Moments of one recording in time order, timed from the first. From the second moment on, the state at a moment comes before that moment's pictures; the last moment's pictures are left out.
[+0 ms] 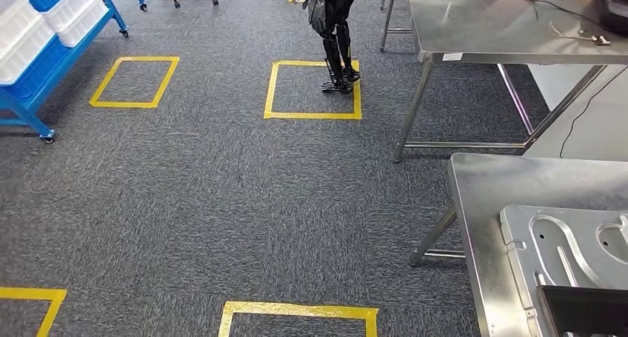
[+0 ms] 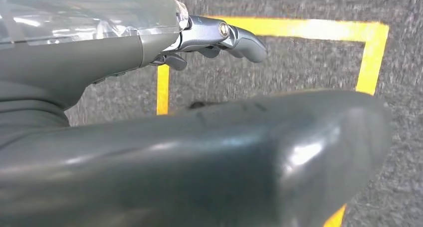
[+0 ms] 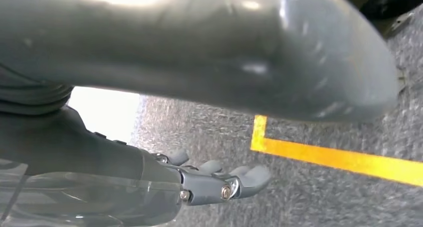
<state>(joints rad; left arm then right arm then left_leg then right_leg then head) -0.09 -0.03 -1.24 -0.14 1.37 0.16 -0.48 -0.12 0.20 -1.18 -0.18 1.14 0.02 0.18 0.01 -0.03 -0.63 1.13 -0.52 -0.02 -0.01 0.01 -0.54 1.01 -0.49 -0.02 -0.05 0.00</state>
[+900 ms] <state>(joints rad) -0.13 -0.02 -1.31 -0.14 1.32 0.14 -0.45 -0.12 0.21 -1.23 -0.18 1.08 -0.03 0.09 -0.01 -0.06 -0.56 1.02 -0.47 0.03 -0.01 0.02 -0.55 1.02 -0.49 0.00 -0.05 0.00</state>
